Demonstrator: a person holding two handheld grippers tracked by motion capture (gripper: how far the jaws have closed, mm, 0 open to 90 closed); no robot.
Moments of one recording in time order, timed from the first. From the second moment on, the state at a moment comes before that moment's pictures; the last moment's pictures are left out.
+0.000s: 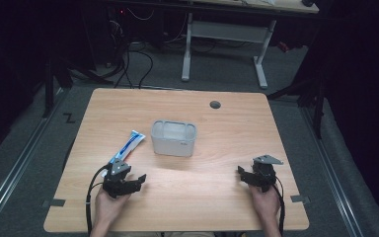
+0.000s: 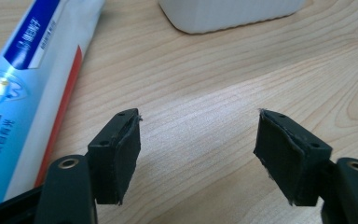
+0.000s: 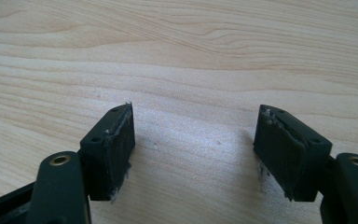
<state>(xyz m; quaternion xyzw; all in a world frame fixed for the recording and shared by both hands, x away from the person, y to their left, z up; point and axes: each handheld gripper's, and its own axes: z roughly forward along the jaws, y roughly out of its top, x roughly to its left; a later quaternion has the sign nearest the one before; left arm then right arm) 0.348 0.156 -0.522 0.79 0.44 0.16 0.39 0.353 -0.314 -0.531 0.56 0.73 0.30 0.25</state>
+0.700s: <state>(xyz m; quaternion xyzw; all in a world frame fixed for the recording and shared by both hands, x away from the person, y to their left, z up) 0.339 0.170 -0.506 0.78 0.45 0.17 0.40 0.352 -0.314 -0.531 0.56 0.73 0.30 0.25</state>
